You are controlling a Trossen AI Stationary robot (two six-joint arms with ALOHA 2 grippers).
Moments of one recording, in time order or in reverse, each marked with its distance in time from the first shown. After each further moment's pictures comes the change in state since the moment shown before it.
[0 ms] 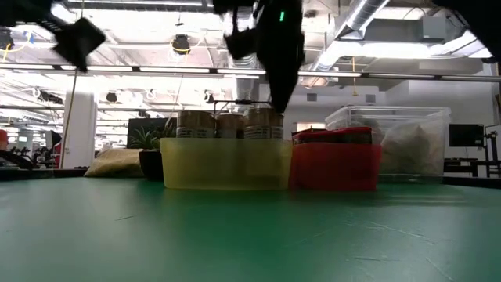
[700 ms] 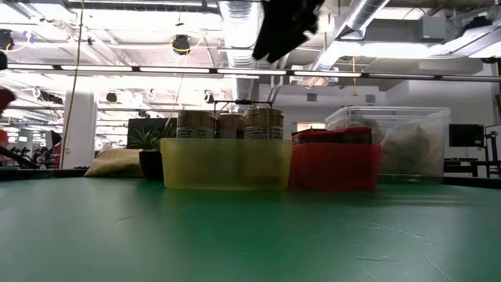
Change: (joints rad) left arm -0.419 0.456 0.098 -0.098 -0.006 -0.505; right arm 0.149 -0.428 -0.507 0.653 0.434 0.096
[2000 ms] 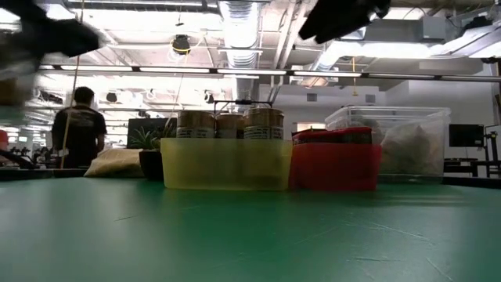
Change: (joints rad) left arm 0.313 0.113 0.242 -0.116 0.038 0.357; right arm 0.310 -0.167 -0.346 0.162 0.422 0.283
